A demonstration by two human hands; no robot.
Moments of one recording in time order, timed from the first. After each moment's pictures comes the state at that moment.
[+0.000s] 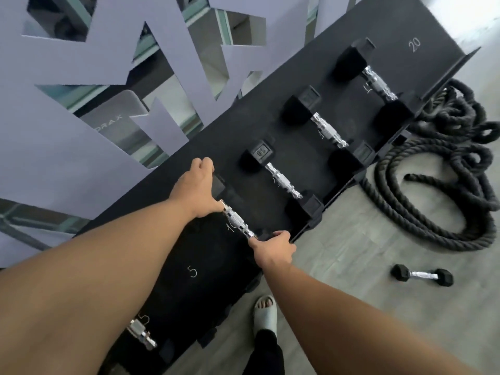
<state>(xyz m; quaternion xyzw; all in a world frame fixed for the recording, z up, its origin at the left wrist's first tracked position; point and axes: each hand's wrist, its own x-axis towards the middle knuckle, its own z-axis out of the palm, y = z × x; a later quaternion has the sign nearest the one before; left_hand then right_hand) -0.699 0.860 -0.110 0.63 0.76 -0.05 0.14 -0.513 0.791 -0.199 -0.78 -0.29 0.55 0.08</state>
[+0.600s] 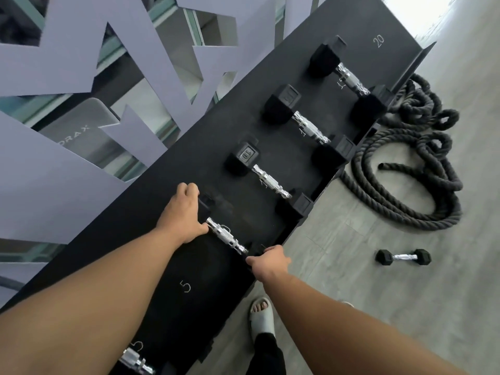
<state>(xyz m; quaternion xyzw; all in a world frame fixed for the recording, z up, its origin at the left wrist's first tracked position) -0.729 0.844 -0.172 0.66 0.73 -0.05 0.16 -0.511 0.779 -0.213 -0.78 -0.28 0.56 0.02</state>
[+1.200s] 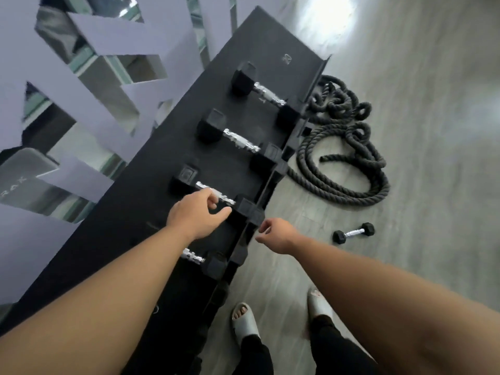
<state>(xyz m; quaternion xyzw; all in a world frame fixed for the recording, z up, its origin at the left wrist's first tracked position) -0.574 0.863 -0.085 0.69 0.67 0.04 0.27 -0.352 0.815 -0.145 -0.70 -0.52 0.48 -0.01</state>
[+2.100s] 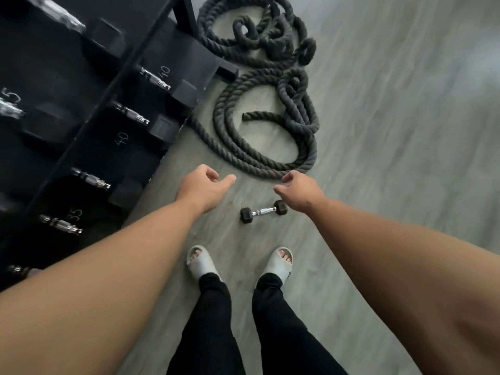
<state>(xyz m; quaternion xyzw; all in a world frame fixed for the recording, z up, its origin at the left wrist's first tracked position) -0.032 0.924 -0.258 0.50 0.74 0.04 0.44 0.204 0.901 -0.290 -0.77 -0.47 0.43 -0.01</state>
